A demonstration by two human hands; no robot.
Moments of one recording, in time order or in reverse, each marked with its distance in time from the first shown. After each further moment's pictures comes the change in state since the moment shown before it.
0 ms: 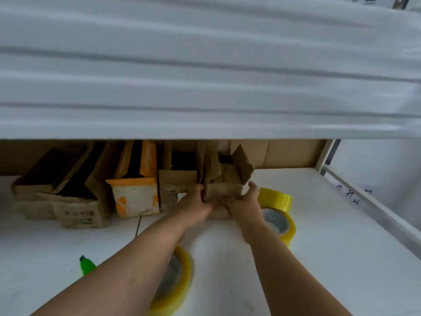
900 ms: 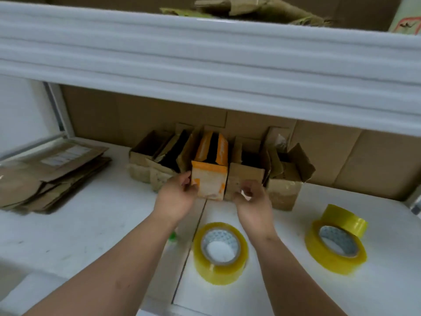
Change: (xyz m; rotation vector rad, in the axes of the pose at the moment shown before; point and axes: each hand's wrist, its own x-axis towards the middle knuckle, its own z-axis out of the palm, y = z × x) left_hand -0.130 -0.049 -0.106 0.005 0.679 -0.054; right_hand -0.067 -0.015 0.090 -0.300 -0.189 -0.393
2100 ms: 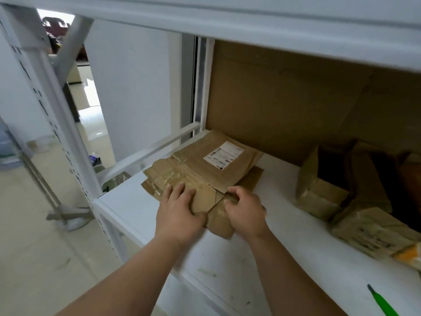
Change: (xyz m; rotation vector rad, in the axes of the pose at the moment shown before) left_hand 0.076 -0.285 -0.315 0.412 0.156 -0.244; right_hand -0.040 -0.153 0.439 -0.403 -0.534 -0.138
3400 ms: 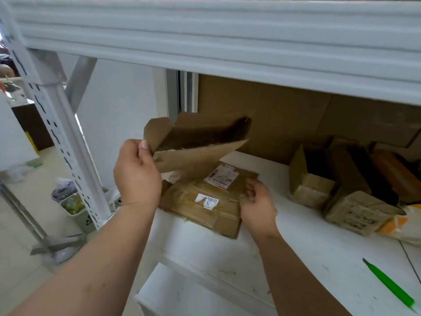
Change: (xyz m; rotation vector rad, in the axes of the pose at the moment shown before) left_hand 0.027 0.015 -0.132 -0.570 0.677 0.098; right_hand -0.027 -0.027 -0.004 0.327 0.315 0.147
